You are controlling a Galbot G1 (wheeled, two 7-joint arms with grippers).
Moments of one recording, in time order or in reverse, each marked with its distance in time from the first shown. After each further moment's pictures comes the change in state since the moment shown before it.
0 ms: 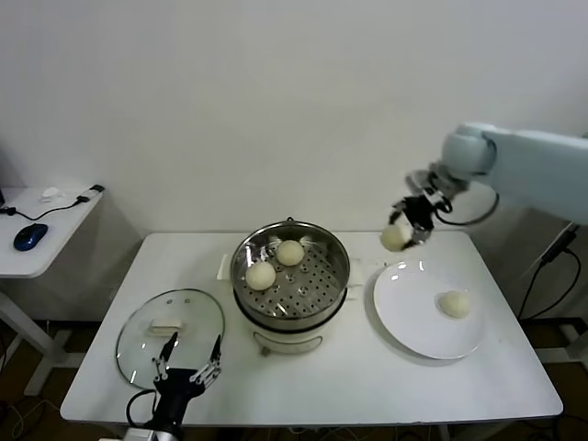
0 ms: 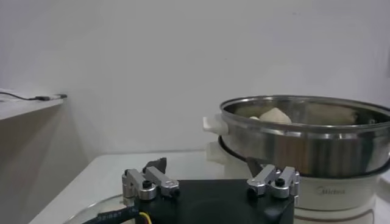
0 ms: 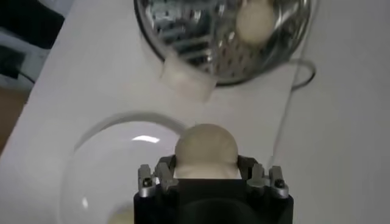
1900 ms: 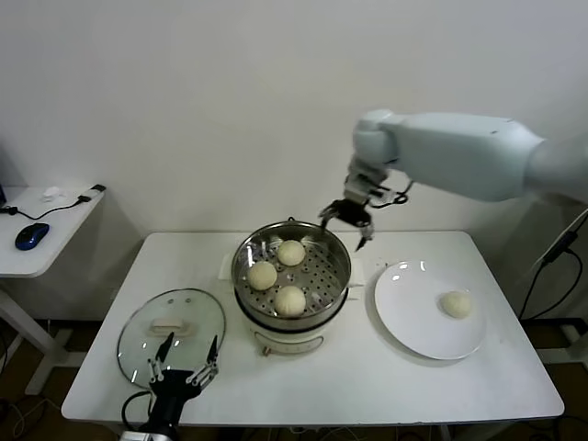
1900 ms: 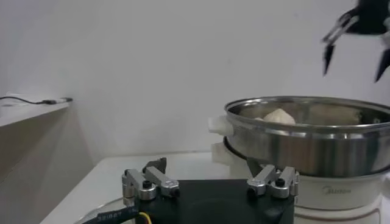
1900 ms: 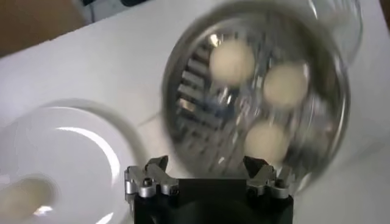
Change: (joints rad) left arm 0.011 -0.002 -0.010 -0.008 0.004 -0.011 0.004; right arm -0.055 0.122 -0.068 -0.172 -0.088 0.332 -0.057
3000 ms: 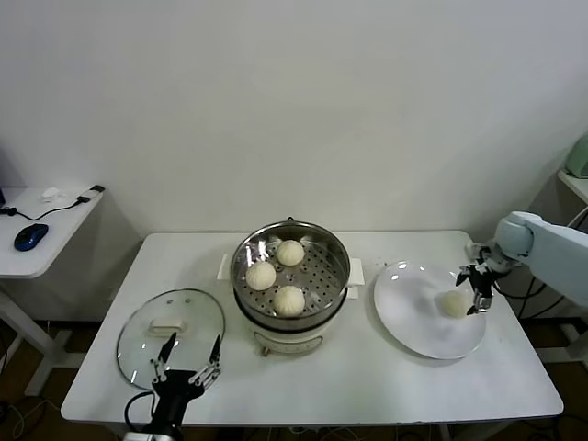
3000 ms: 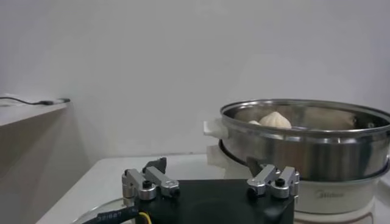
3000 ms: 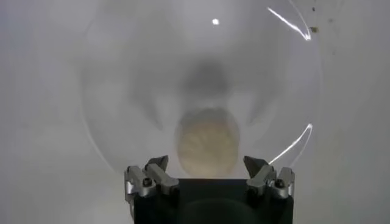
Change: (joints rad) left arm 0.005 -0.032 0.002 -0.009 0.018 0.002 0.010; right arm -0.619 -0.342 0.397 -0.316 -0.169 -0.376 0.098
